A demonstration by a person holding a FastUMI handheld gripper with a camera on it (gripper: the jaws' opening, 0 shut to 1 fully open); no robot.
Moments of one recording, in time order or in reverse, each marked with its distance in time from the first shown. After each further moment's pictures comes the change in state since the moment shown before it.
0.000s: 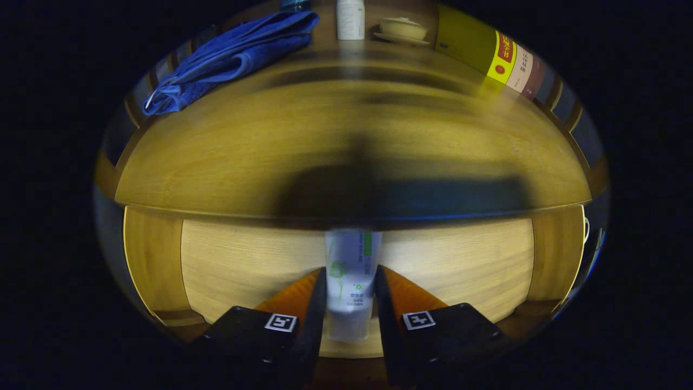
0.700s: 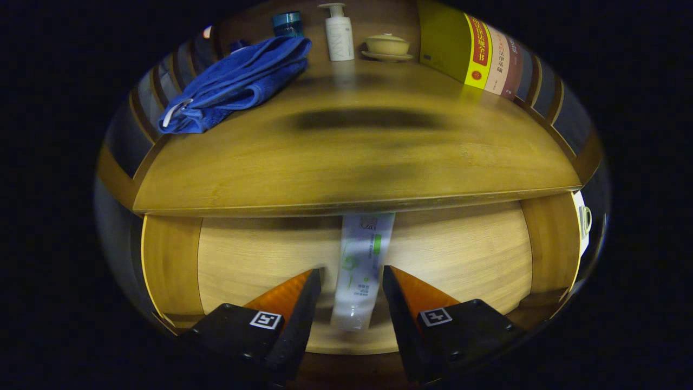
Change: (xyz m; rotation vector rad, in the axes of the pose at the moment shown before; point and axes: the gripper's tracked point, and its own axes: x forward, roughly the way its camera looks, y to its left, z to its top) arm 0.001 -0.004 -0.019 0.048 -0.070 0.016
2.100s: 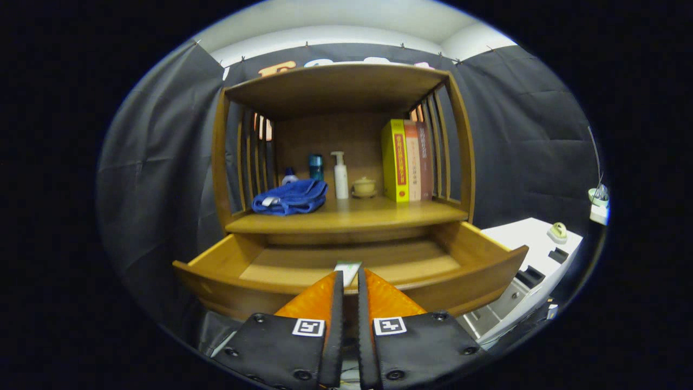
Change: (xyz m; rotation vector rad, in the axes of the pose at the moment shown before) arm -0.212 -0.026 -0.026 -0.035 -0.948 0.050
